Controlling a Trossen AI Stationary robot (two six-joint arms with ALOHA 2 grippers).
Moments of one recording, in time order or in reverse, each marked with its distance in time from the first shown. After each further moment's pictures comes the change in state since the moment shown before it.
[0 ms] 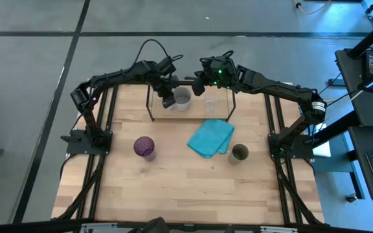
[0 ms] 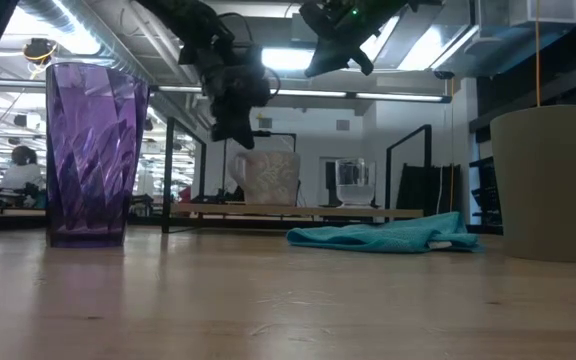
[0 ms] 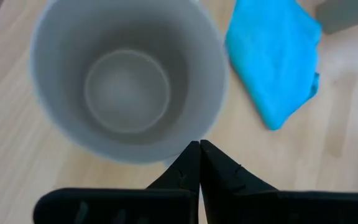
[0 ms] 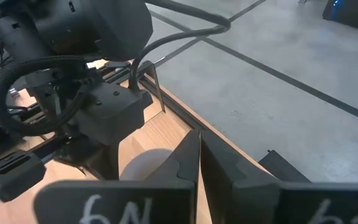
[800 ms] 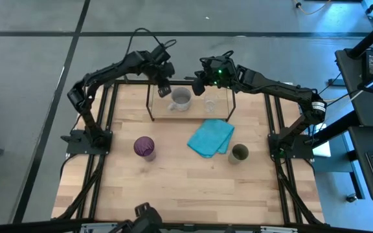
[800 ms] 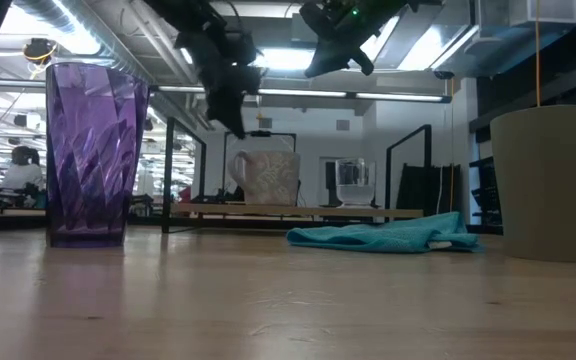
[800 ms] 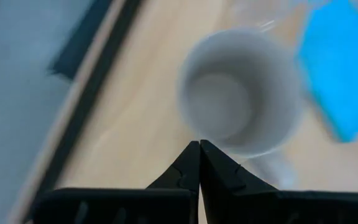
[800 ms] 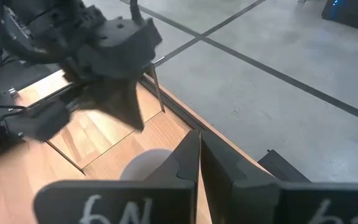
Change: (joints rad) left arm 0.080 -0.030 0.105 -0.047 -0.206 0.122; right arm -0.002 0.000 0.000 -0.001 0.000 0.000
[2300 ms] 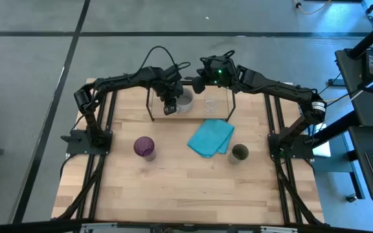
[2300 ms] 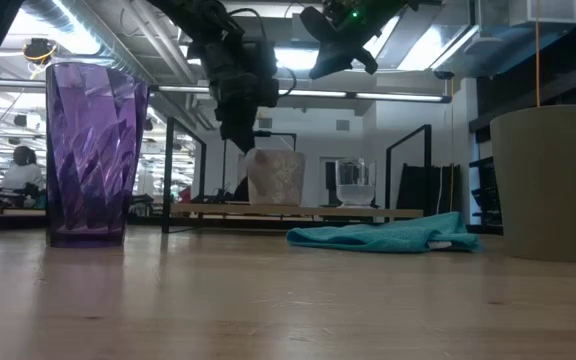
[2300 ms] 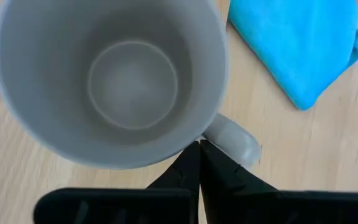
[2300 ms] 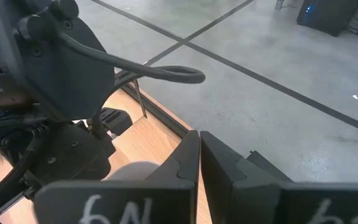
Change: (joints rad) left arm -0.175 0.055 -0.097 0.042 0.043 -0.024; right arm 0.000 0.000 0.000 0.000 0.079 0.000
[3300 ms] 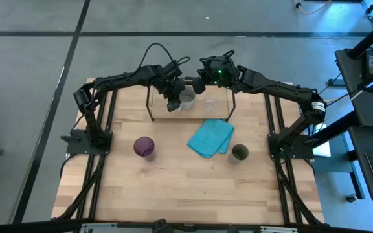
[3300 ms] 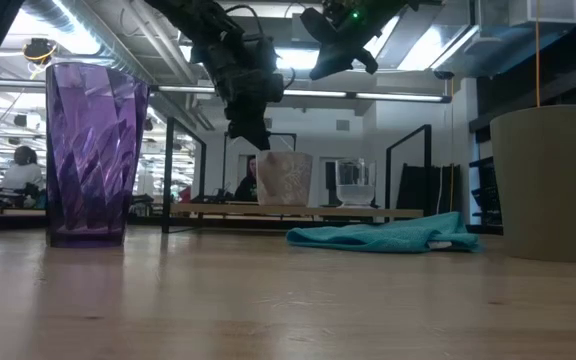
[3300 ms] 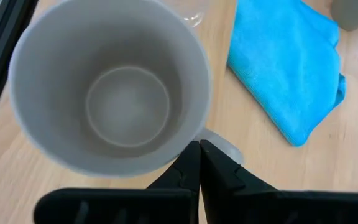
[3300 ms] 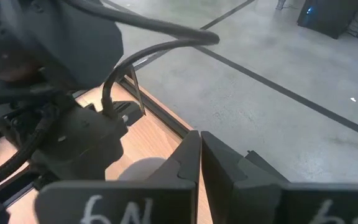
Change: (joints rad) left arm 0.022 -0.001 0.002 0.112 0.051 -0.043; right arm 0.000 0.000 0.000 -0.008 0.000 -0.024
